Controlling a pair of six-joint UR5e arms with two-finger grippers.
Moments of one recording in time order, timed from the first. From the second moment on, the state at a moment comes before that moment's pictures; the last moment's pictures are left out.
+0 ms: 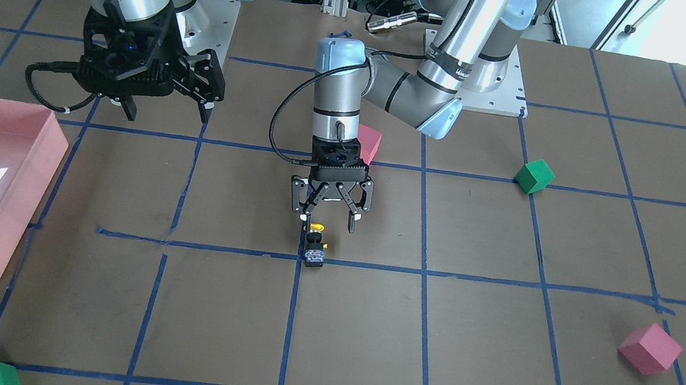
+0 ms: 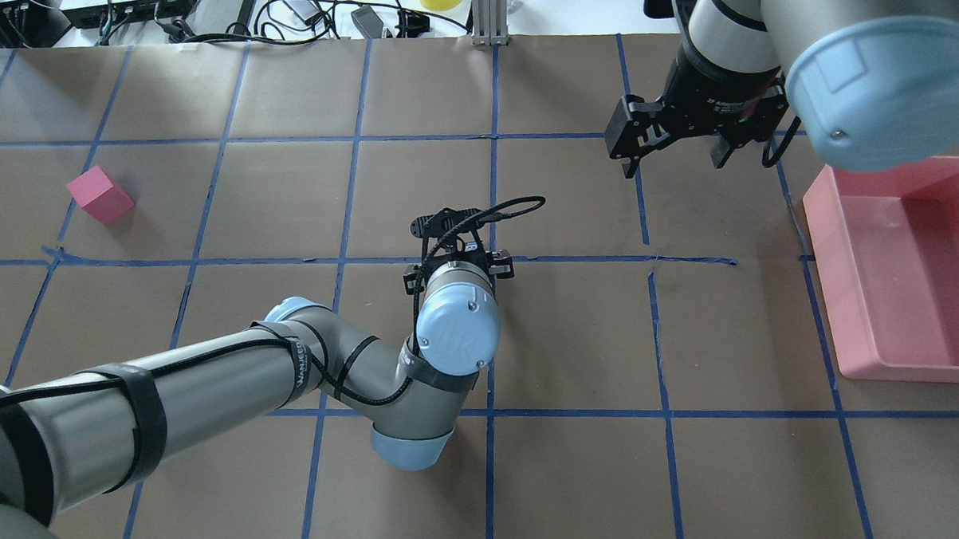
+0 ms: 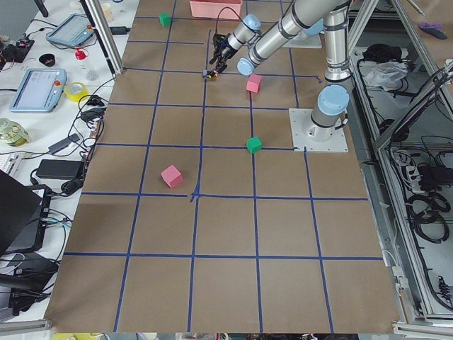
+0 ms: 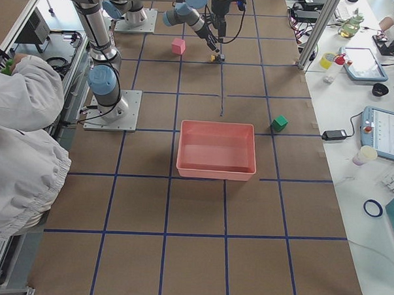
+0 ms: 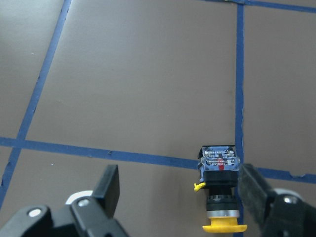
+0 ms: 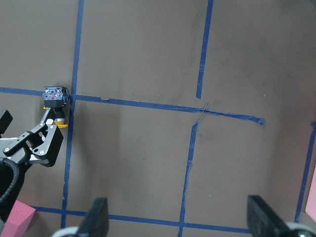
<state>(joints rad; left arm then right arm) -2.09 -2.04 -2.12 0.03 1.95 -0.58 1.66 -1.55 1.58 -1.66 -1.56 -0.03</state>
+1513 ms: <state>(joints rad) -2.12 -2.15 -2.09 0.08 1.95 -0.53 1.64 -1.55 1.58 -1.67 -1.57 -0.04</state>
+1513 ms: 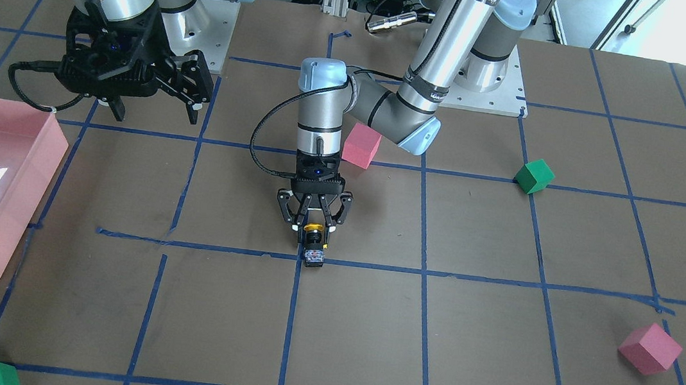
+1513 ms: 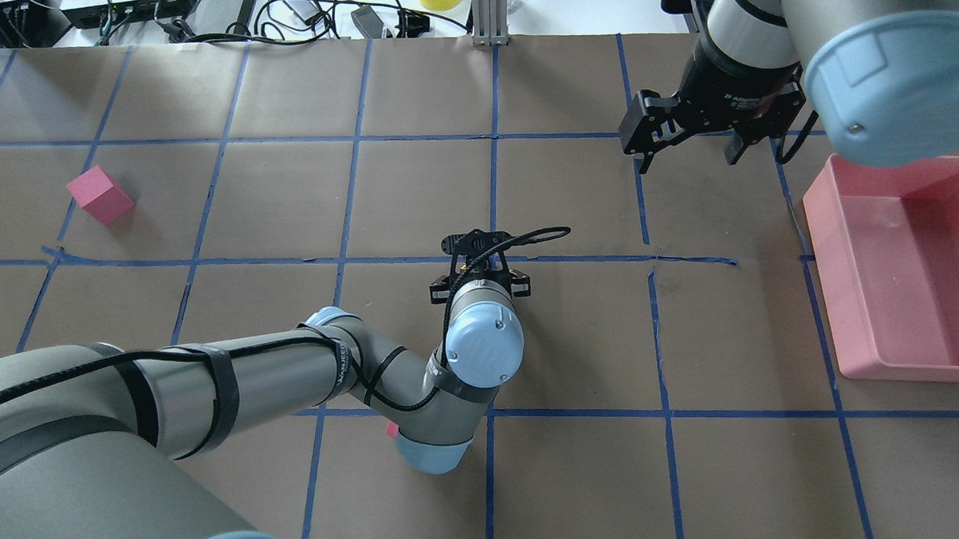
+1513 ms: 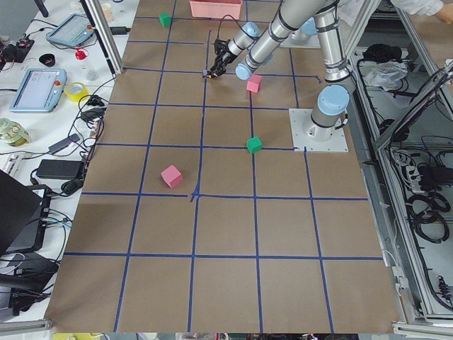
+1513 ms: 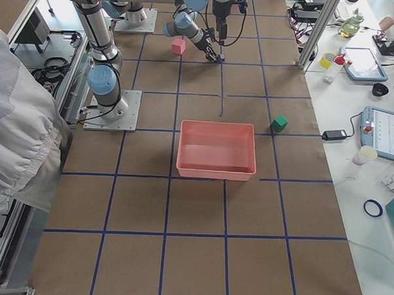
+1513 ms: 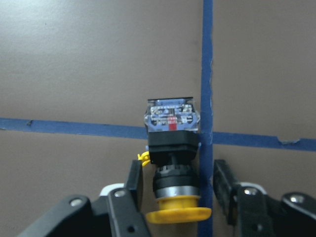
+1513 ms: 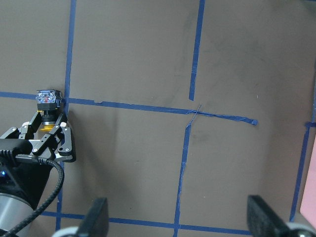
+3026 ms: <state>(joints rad) -1.85 -1.94 -1.66 -1.08 1.44 -0.72 1.64 -1.55 1.58 -1.67 -1.57 -0.04</state>
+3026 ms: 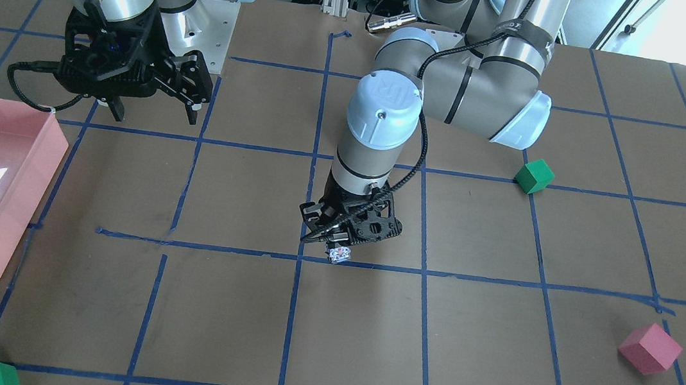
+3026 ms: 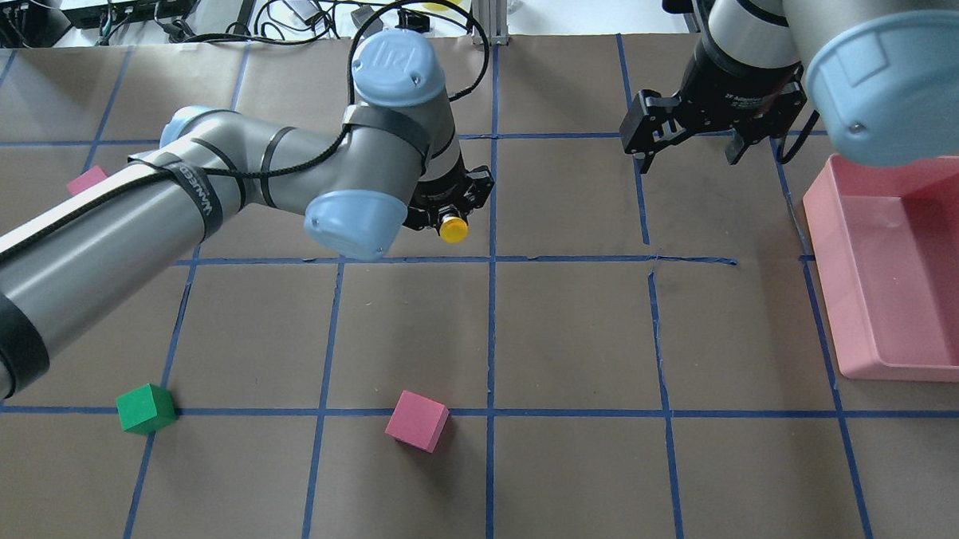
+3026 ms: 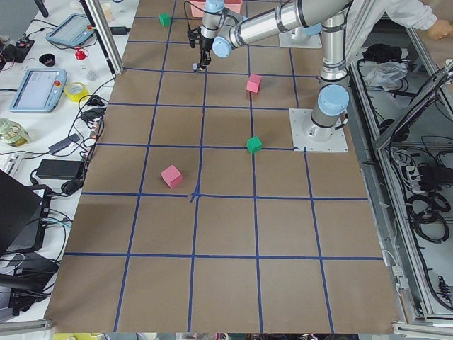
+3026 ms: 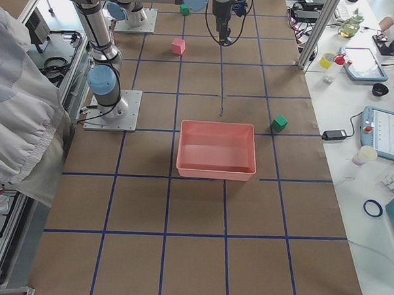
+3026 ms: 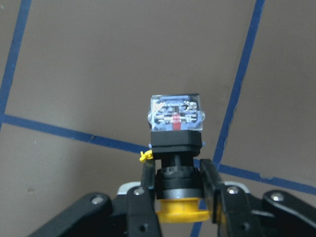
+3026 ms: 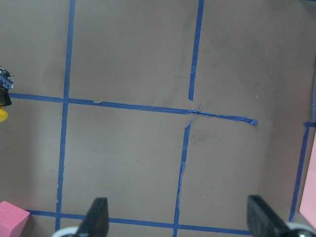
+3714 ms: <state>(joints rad) -1.70 -2.09 -1.55 -1.28 0.92 -1.05 1.64 -1.55 1.58 -1.67 -1.56 -0.04</state>
